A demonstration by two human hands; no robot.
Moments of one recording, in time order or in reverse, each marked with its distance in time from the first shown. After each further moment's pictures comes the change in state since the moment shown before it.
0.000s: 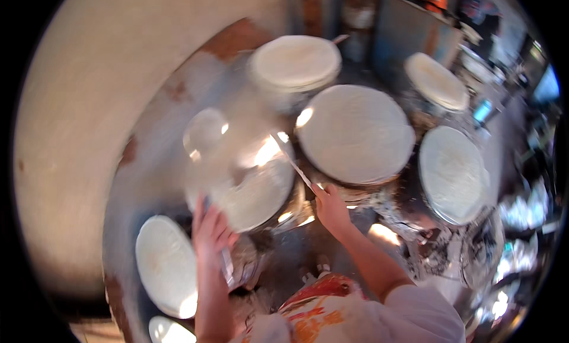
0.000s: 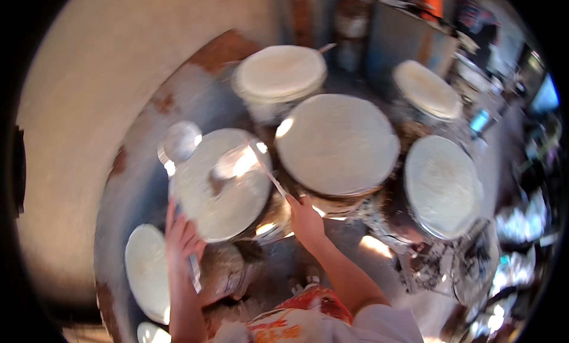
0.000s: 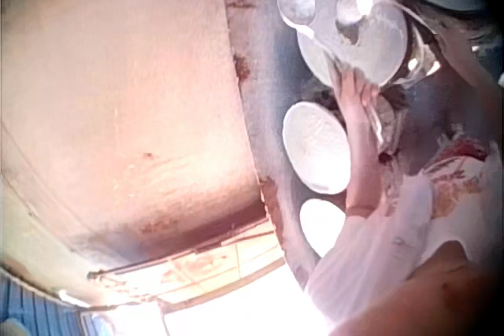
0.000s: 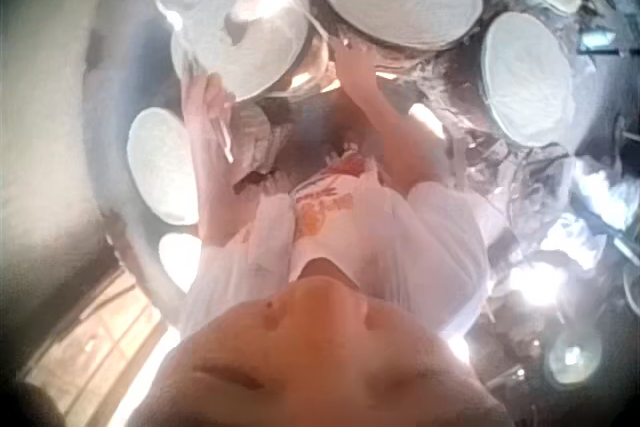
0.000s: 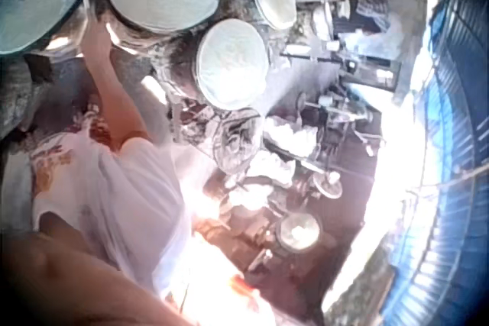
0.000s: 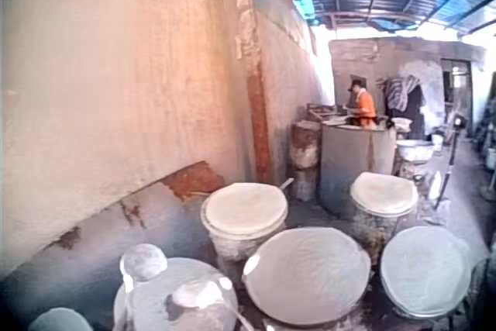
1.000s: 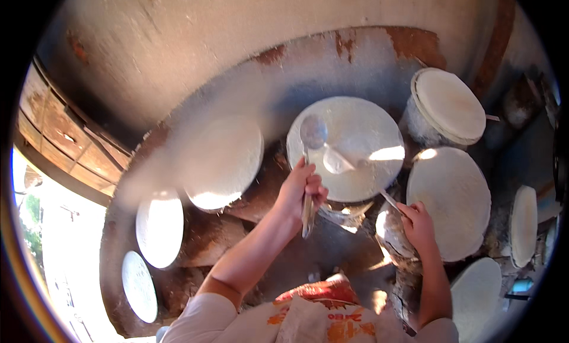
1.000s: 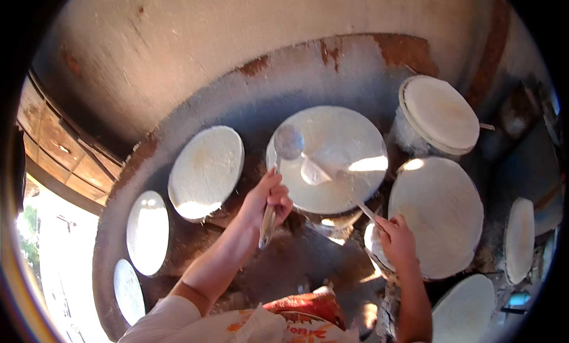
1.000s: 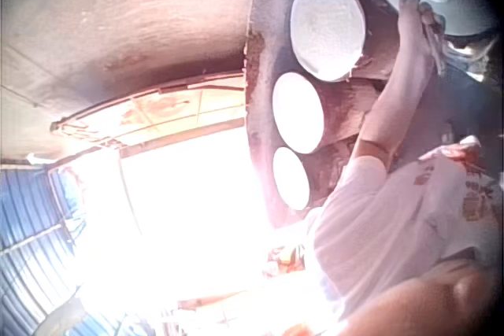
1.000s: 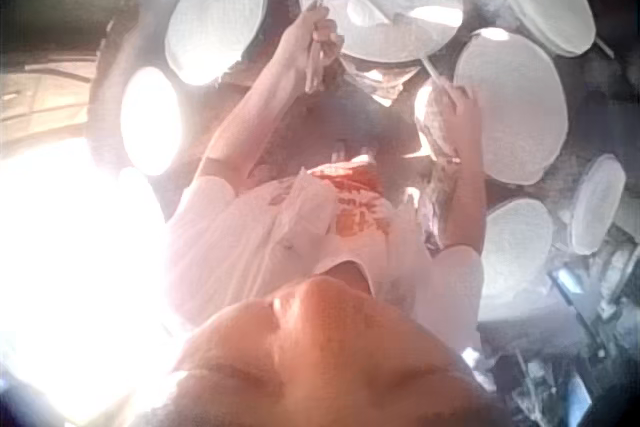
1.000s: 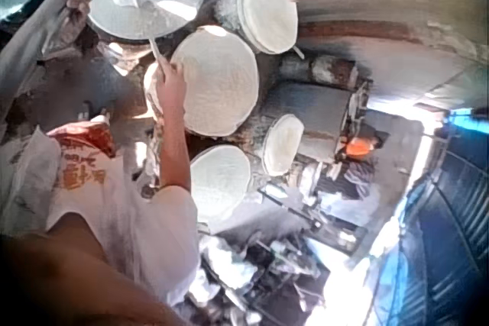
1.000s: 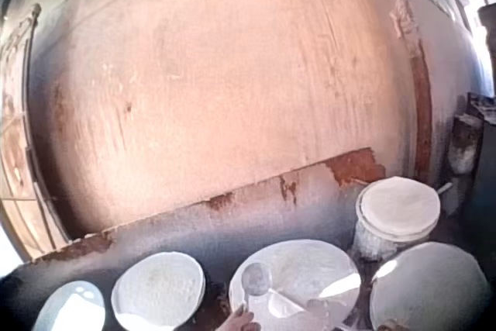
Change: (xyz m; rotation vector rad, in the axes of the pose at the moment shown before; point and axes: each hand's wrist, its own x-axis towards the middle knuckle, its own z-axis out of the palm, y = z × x) left_hand -0.009 -0.020 0.023 -0.703 0.479 -0.040; right_hand 0.091 0.013 -0.063 -0.010 -0.488 -0.616
